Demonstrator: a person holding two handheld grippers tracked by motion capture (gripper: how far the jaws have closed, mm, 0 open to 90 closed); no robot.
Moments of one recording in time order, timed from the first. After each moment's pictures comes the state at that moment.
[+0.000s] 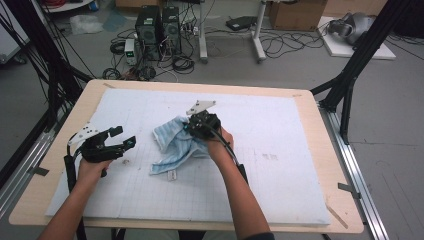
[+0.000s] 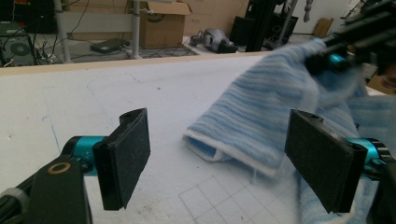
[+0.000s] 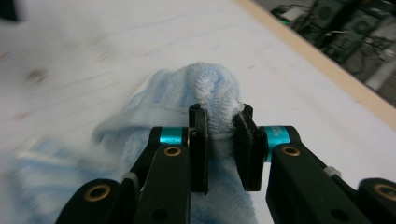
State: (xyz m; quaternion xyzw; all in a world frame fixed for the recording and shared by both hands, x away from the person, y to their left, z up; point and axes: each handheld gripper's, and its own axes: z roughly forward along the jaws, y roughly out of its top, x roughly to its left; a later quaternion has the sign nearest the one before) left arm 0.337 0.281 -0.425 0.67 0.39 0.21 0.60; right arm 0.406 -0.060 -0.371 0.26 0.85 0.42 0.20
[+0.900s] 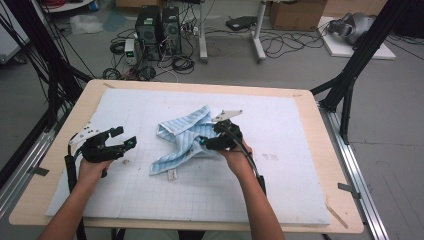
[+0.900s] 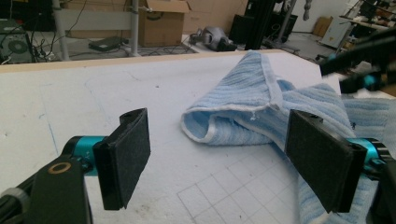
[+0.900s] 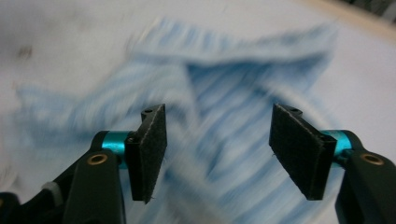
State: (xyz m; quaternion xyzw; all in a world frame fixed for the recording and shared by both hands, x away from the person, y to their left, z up) left arm 0.337 0.279 -0.426 0.68 0.39 0.20 0.59; right arm 0.385 -0.119 -0.397 0.33 0.84 0.40 0.15
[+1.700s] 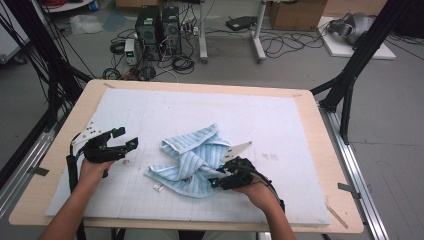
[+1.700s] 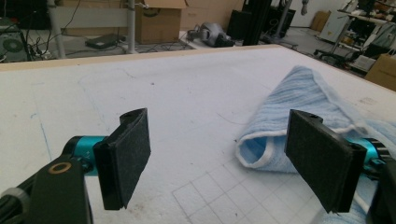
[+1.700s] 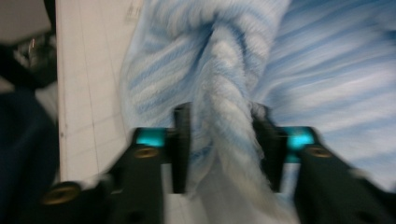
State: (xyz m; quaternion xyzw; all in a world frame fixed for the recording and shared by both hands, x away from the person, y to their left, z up) left arm 0.337 0.274 -0.427 0.69 0.38 0.20 0.59; right arm 0.305 -0.158 -0.419 0.22 0.89 0.40 0.00
